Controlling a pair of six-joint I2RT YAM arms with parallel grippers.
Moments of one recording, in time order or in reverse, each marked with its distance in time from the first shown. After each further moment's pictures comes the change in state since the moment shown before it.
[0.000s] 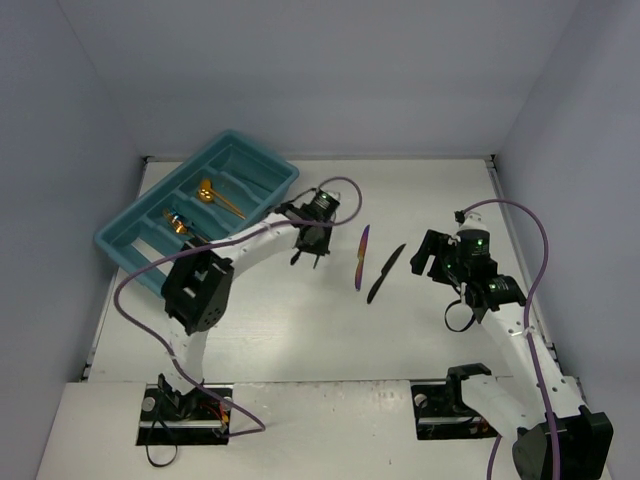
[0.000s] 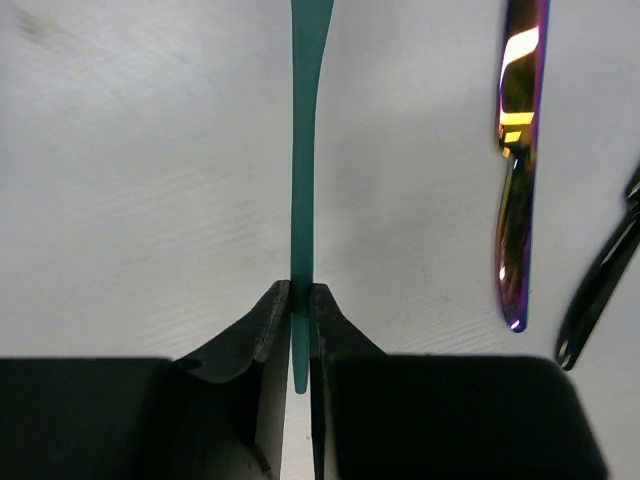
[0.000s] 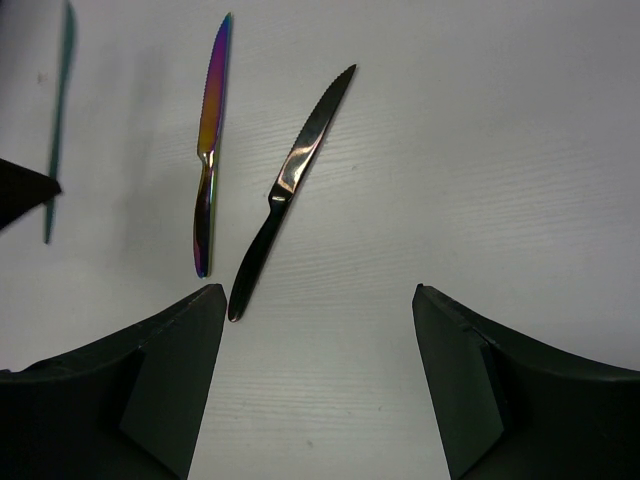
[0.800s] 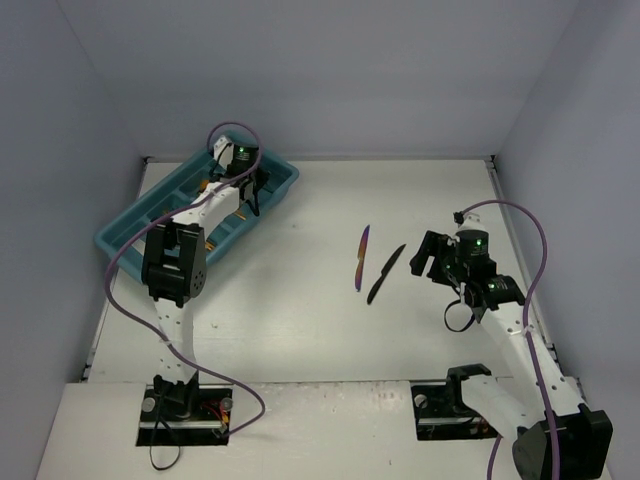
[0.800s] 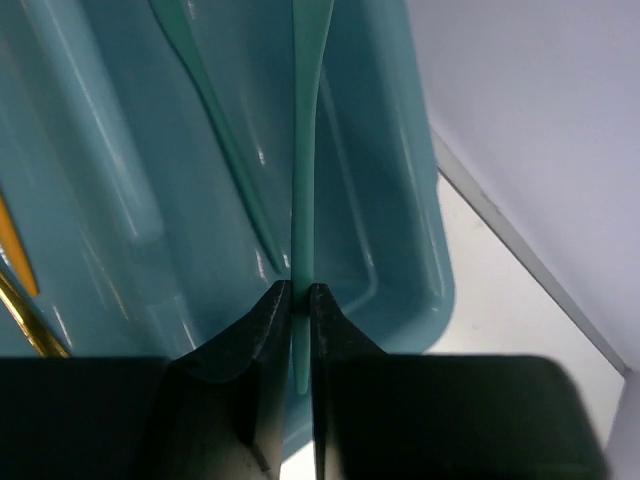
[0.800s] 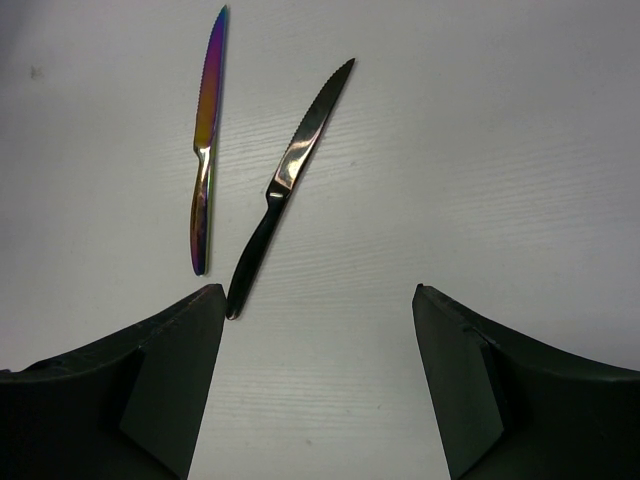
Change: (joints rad) left arm 0.467 0.076 0.112 0.425 -0.121 -0.593; right arm 0.000 0.010 -0.003 0.000 -0.002 0.000
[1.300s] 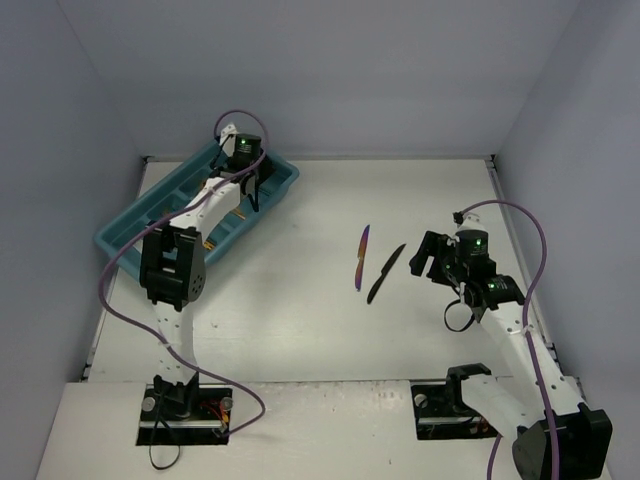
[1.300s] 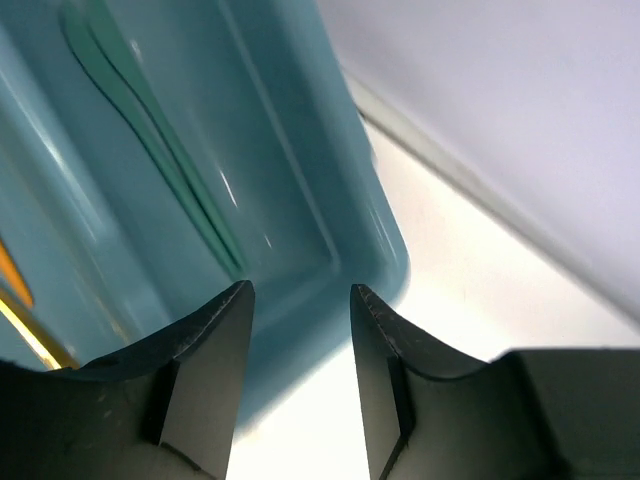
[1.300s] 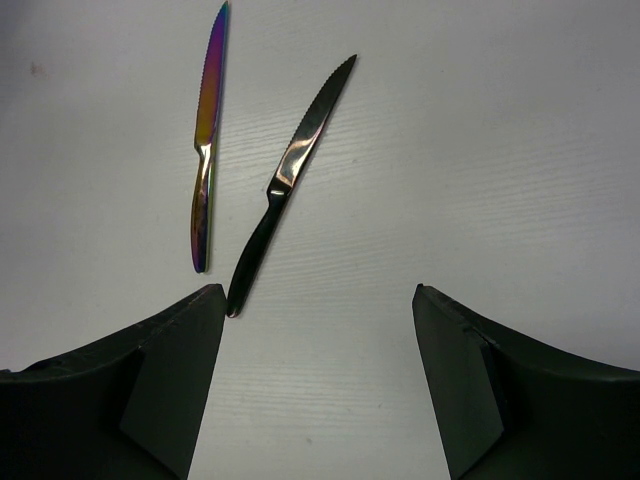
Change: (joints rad) left arm -0.031 -0.034 0.052 -0.041 0.027 0.134; right arm 0.000 0.000 -0.004 0.000 -0.006 0.000
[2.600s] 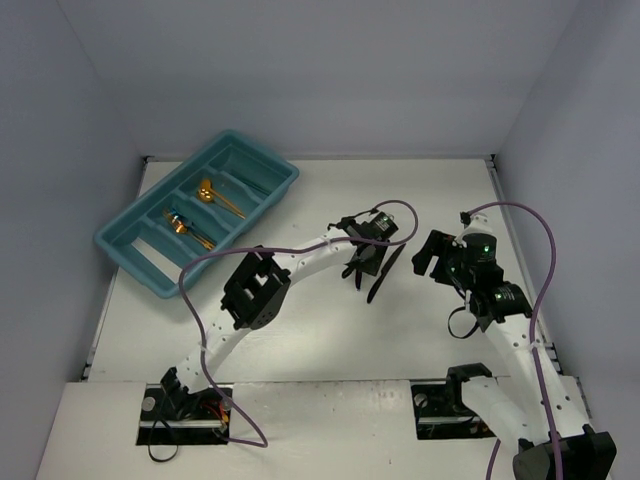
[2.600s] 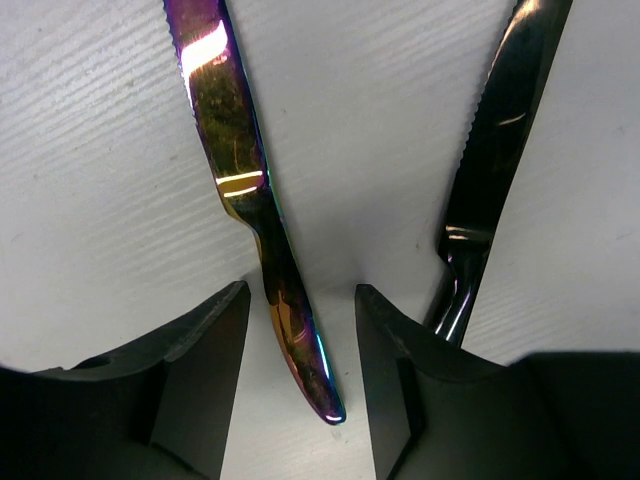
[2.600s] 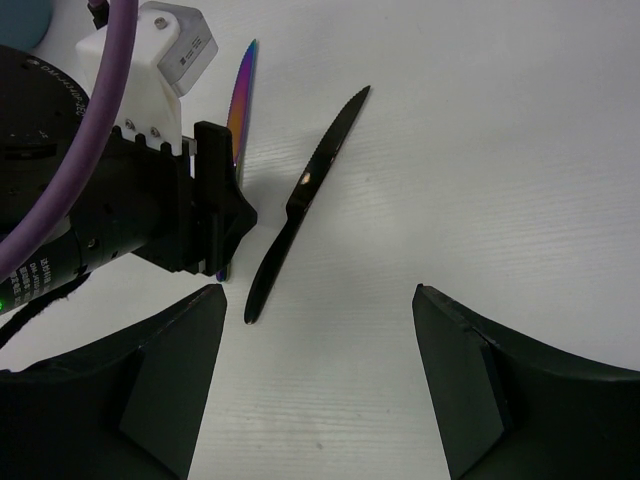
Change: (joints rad) left arm -0.618 0.296 0.272 -0.516 0.041 0.402; right arm 0.001 -0.090 0.000 -0.001 0.000 0.008
